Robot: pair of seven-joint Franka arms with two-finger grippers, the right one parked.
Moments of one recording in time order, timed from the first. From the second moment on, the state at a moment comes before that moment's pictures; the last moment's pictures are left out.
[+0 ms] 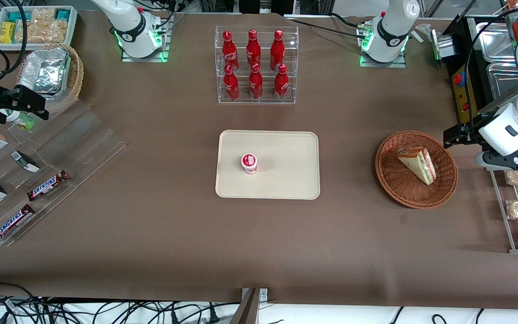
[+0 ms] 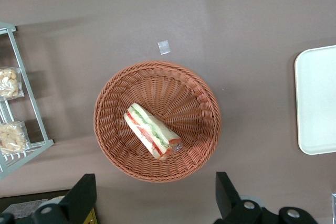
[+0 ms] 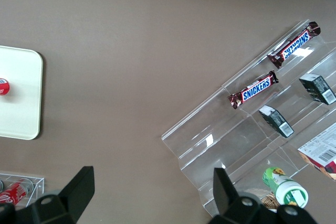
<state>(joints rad) -0.02 0.21 0.01 -1.53 0.04 1.67 0.13</state>
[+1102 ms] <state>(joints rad) 0.08 0.34 0.02 -1.53 0.04 1.70 -0.11</state>
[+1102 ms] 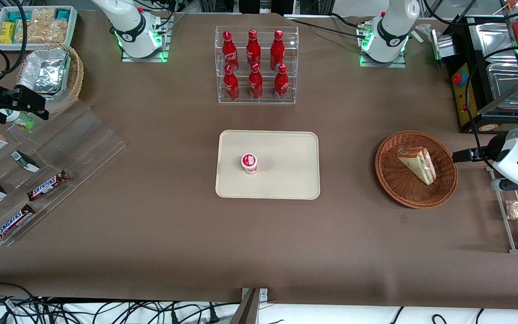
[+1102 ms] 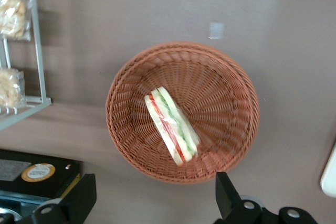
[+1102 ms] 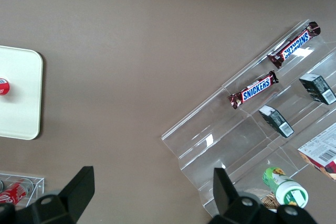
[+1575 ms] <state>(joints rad) 0.09 0.34 0.02 -1.82 0.05 2.06 -0.40</state>
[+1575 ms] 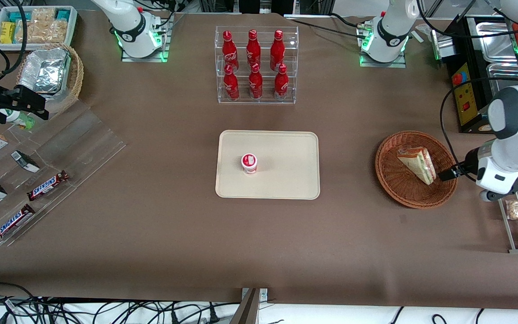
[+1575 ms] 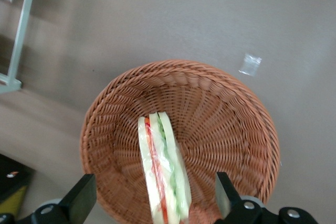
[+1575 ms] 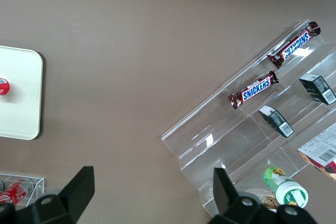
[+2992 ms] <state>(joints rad) 0.07 0.28 -0.02 -2.20 0.18 2.40 -0.72</state>
